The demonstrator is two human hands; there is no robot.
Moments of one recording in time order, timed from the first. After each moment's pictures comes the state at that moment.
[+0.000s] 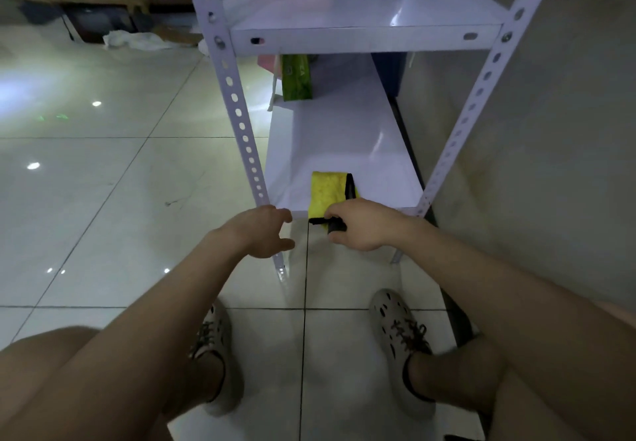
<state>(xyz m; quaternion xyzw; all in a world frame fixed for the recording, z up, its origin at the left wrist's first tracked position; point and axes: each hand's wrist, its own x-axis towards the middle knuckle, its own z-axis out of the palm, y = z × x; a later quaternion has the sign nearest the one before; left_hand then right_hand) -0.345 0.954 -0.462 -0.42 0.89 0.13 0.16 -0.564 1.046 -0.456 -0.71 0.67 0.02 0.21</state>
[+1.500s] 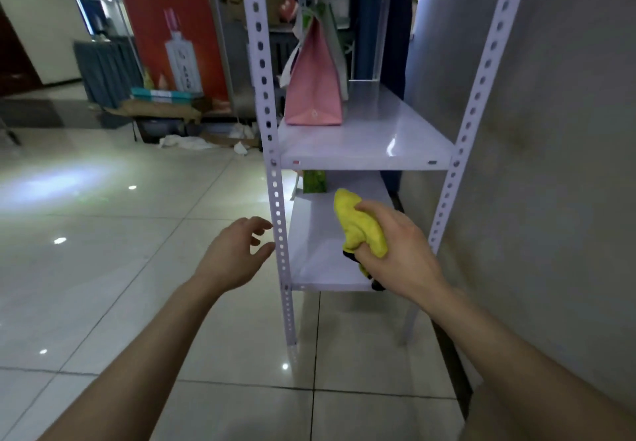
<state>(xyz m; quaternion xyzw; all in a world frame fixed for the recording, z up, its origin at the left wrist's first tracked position) -0.264 0.995 -0.346 -0.47 0.83 0.14 -0.25 -0.547 1.131 -0.340 -0.66 0.64 -0.40 -0.03</state>
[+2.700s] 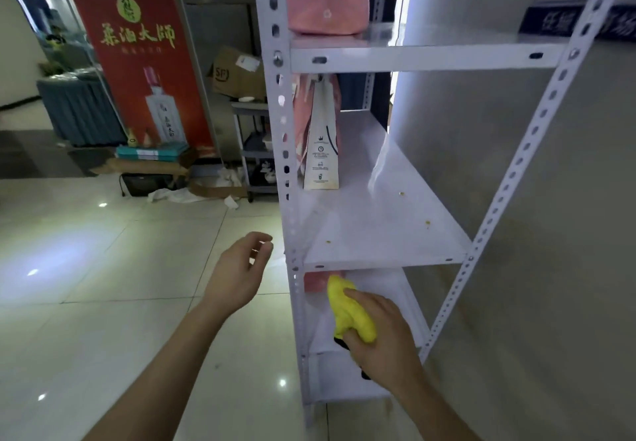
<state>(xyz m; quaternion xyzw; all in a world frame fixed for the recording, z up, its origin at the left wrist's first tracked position) -0.263 0.862 0.160 -0.44 0.79 0.26 -0.33 -0.479 1.073 0.097 -0.55 0.71 -0.42 0.11</state>
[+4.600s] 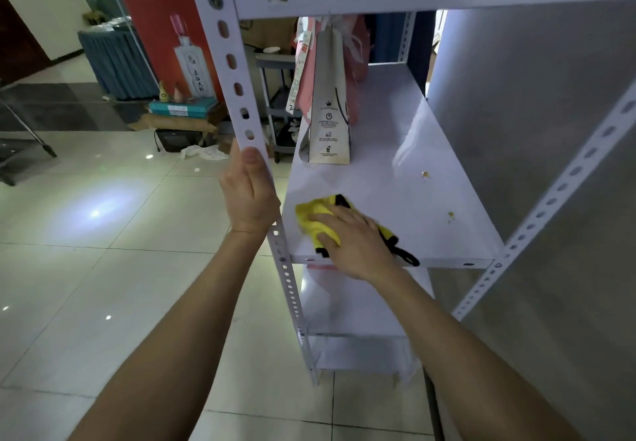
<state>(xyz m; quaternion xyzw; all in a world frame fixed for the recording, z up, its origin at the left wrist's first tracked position) -0.375 0.805 0.214 -0.39 0.63 0.11 -0.66 -0.554 0.902 0.130 -0.69 0.68 -0.21 0.10</state>
